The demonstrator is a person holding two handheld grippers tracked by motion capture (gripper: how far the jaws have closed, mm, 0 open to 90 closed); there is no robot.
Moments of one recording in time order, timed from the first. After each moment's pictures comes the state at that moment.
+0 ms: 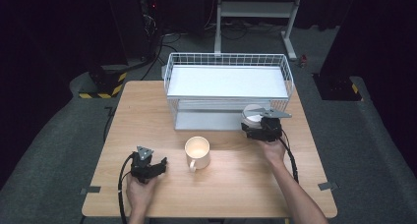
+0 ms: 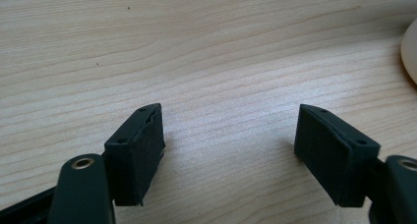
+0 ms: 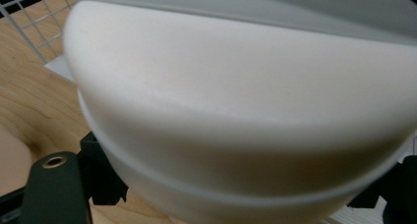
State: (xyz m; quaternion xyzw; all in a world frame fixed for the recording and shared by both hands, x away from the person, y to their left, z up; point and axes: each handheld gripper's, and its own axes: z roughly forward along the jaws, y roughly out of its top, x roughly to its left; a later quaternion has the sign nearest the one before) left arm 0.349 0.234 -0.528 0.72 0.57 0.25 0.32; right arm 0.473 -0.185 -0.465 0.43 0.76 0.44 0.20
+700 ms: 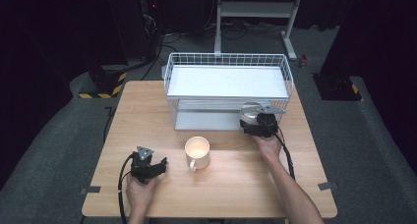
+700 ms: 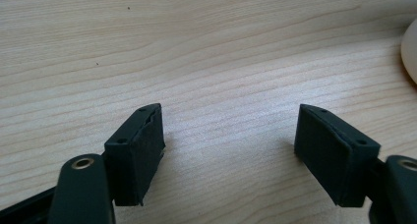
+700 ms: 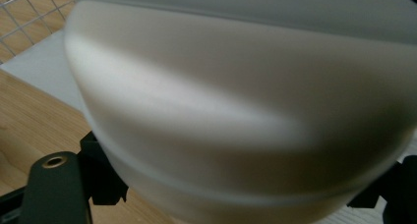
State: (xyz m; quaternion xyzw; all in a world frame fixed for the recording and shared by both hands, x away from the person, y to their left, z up) left arm 0.349 0.234 -0.528 0.72 0.57 0.25 0.32; right arm 0.496 -0.177 -0.478 0.45 0.76 0.42 0.21
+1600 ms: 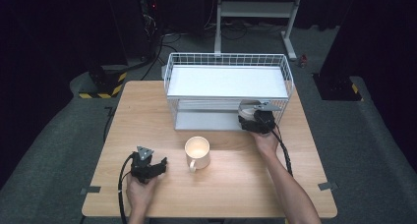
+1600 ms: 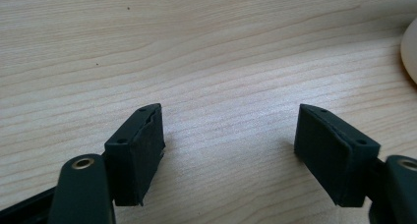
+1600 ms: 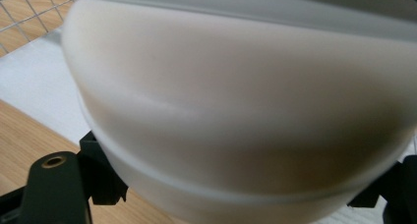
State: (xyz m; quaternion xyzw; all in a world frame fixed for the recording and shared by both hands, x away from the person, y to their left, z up) left arm 0.349 0.234 -0.528 0.72 0.57 0.26 0.32; right arm 0.513 -0.171 -0.483 0.44 0.75 0.42 0.24
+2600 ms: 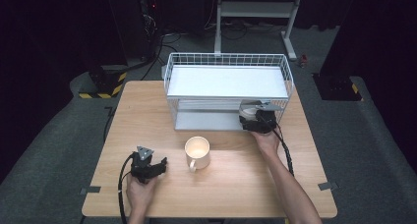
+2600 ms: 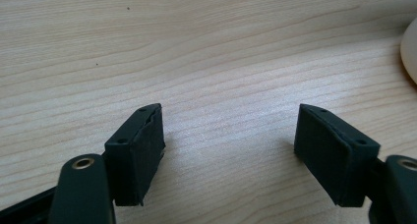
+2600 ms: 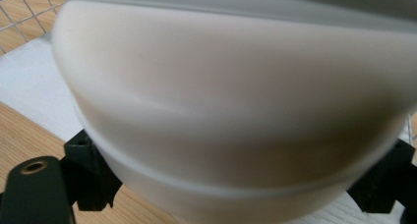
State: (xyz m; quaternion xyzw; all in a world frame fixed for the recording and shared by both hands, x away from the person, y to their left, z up) left arm 0.349 0.233 -0.528 0.72 0.57 0.26 0.32; right arm 0.516 -0.176 -0.485 0.44 0.75 0.43 0.23
